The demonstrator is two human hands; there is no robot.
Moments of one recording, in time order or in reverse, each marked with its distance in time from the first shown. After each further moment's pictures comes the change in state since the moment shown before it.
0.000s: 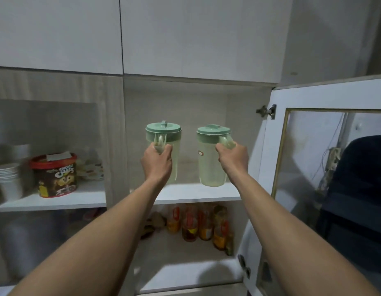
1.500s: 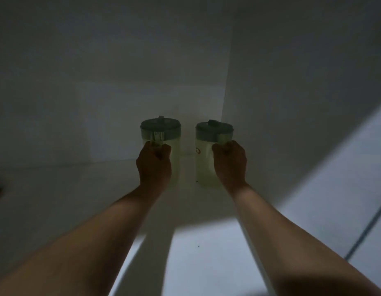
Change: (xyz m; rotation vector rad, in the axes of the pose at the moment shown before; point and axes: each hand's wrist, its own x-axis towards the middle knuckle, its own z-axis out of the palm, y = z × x) left_hand 0.246 -0.280 0.379 -0.036 -0.202 -0.134; right_hand 0.358 0.299 0.195 -0.112 0.079 0.116
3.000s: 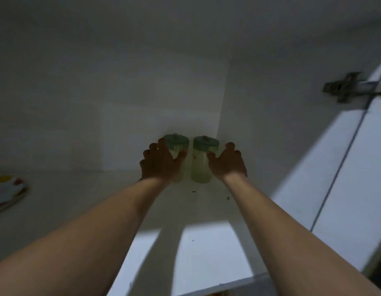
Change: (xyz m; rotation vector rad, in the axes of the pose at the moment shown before) left_hand -0.009 0.058 -0.028 0.616 -0.146 0.149; right_hand -0.026 -0.076 -0.040 -0.573 -0.183 -0.028
